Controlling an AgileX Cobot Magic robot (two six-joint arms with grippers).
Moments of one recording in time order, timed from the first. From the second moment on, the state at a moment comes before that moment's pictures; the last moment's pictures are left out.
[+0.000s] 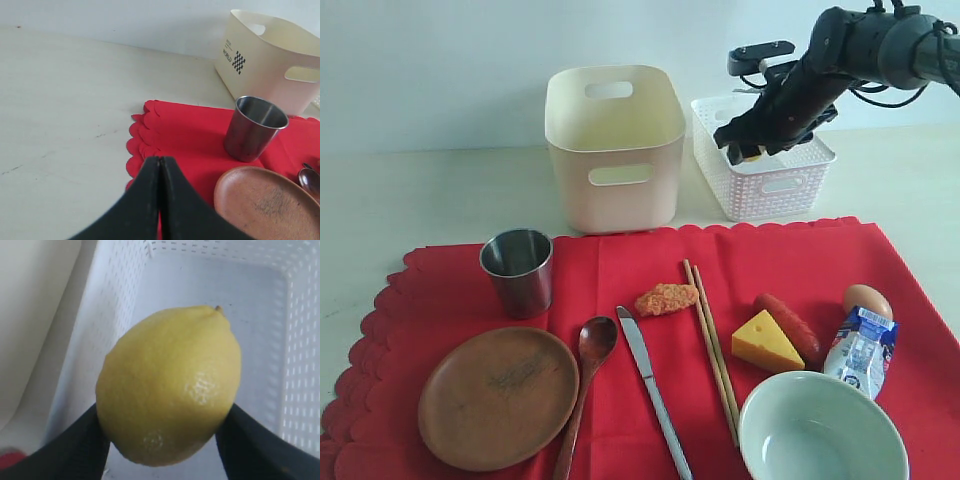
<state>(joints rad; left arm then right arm) -0.09 0.00 0.00 -0.02 0.37 -0.19 0.17 2.39 -2.03 0.18 0.76 -0.29</state>
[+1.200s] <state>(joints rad) -0.09 0.00 0.00 -0.02 0.37 -0.19 0.17 2.41 -2.04 0.31 0.86 -0.21</state>
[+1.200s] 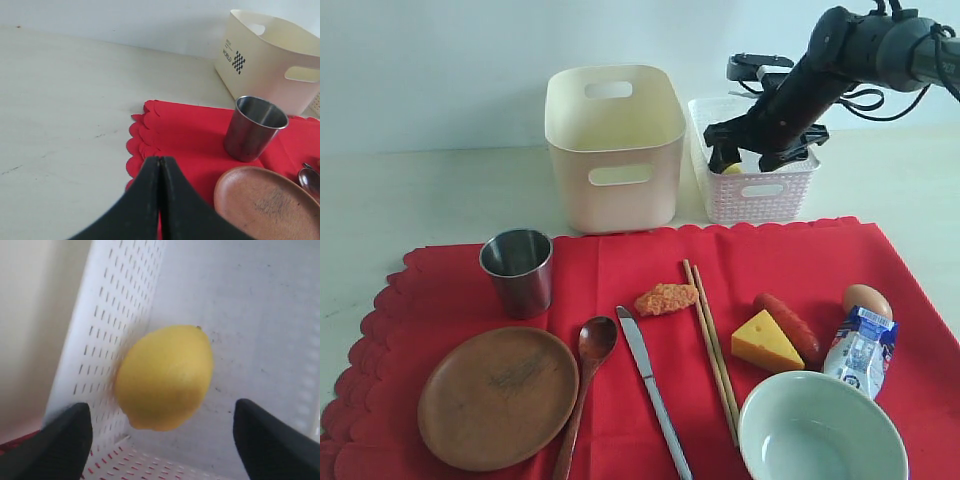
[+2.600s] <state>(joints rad) -0.09 0.00 0.00 -0.02 0.37 -0.19 0.45 1.96 -1.20 0.53 0.61 -1.25</state>
